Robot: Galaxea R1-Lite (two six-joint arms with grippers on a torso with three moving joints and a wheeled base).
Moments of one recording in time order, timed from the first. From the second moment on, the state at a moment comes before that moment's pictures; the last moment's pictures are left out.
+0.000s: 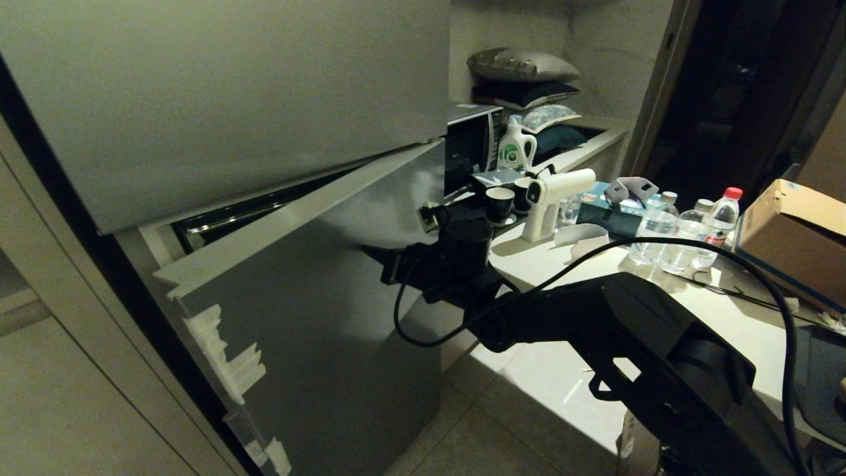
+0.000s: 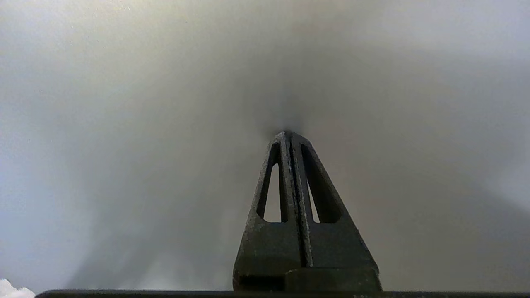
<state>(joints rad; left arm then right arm) -0.01 0.36 -0.34 0.01 -0.60 -0.11 0.66 2.61 -1.94 -0.82 0.38 0.48</state>
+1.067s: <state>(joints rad) -0.09 1.17 -0.41 -0.57 -0.33 -0.11 0.66 2.64 -1.94 -0.82 0.38 0.46</state>
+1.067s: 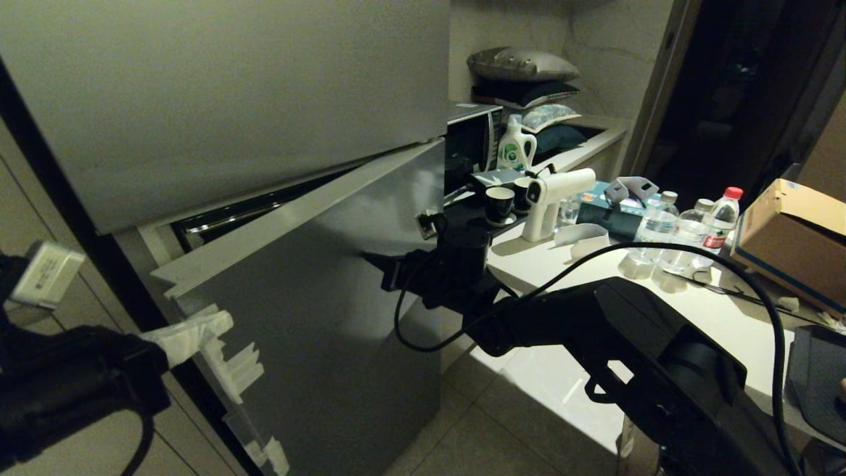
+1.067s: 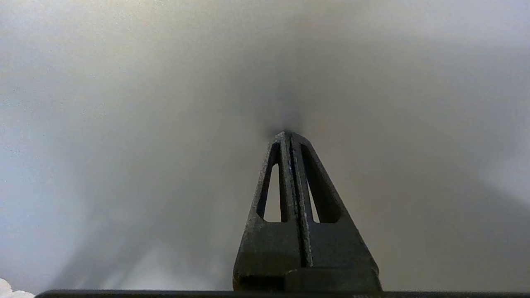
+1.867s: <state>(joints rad) -0.08 1.44 -0.44 -0.97 0.00 -0.11 0.68 2.49 -1.73 -0.82 0.34 0.46</state>
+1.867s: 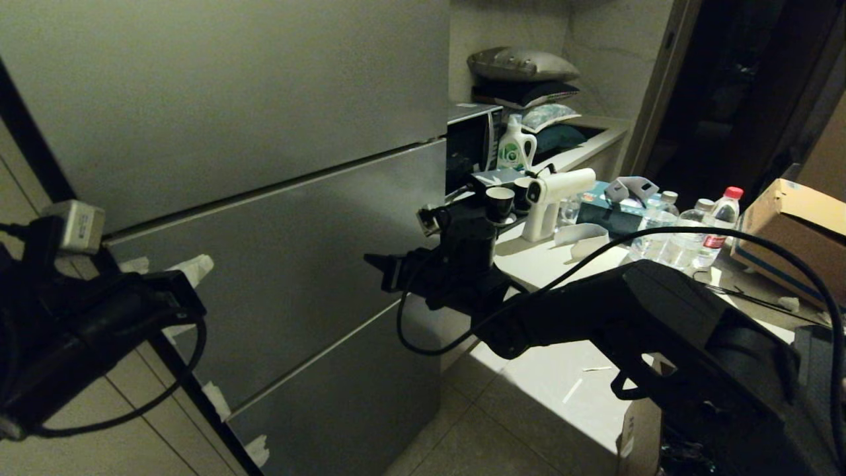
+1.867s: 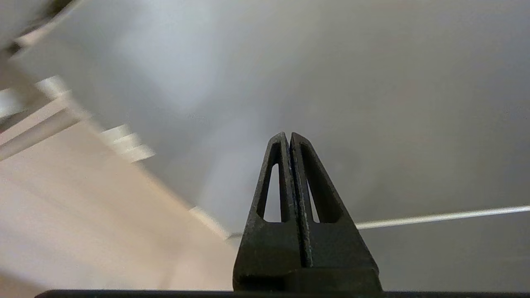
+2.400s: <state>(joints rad) -0.08 1.35 -0.41 -1.02 0.01 -0.11 0.73 2.11 -1.34 -0.78 0.34 0.46</state>
